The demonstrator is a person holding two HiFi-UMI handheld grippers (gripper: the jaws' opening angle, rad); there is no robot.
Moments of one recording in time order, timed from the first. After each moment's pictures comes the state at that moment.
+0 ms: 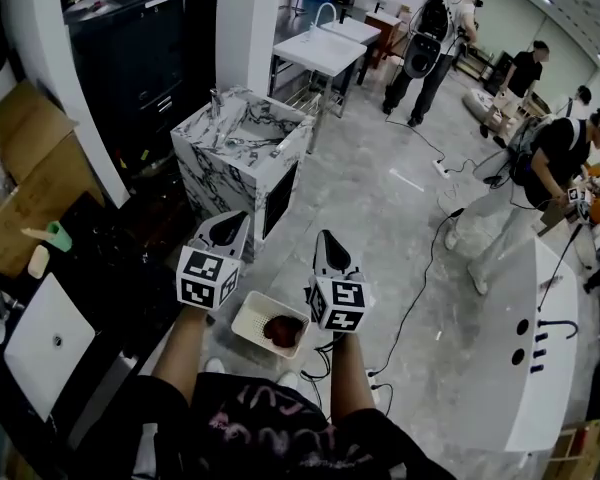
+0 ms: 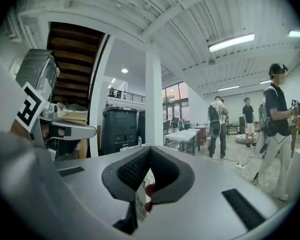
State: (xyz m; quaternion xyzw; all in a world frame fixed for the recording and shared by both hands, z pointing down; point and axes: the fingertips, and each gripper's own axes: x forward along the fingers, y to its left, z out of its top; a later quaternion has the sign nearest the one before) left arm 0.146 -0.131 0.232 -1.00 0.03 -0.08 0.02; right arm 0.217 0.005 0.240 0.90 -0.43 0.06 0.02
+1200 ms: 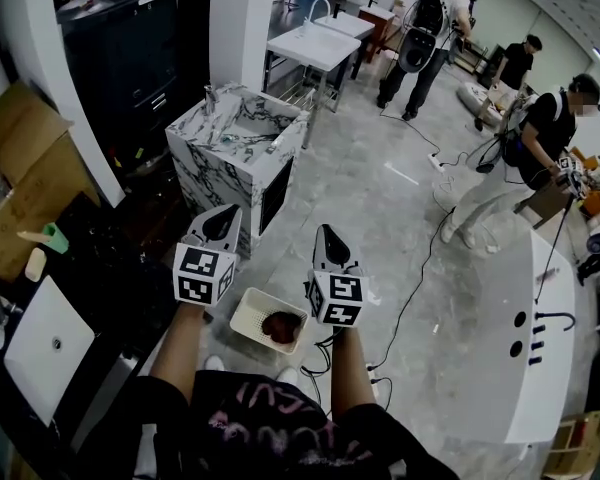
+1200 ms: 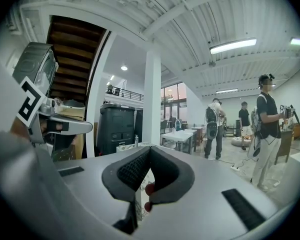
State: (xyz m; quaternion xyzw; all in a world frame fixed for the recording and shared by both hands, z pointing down) left arm 0.143 -0.149 0.230 -1.00 0.05 -0.08 0.03; right arm 0.220 0.001 0.239 0.91 -0.41 0.06 0.04
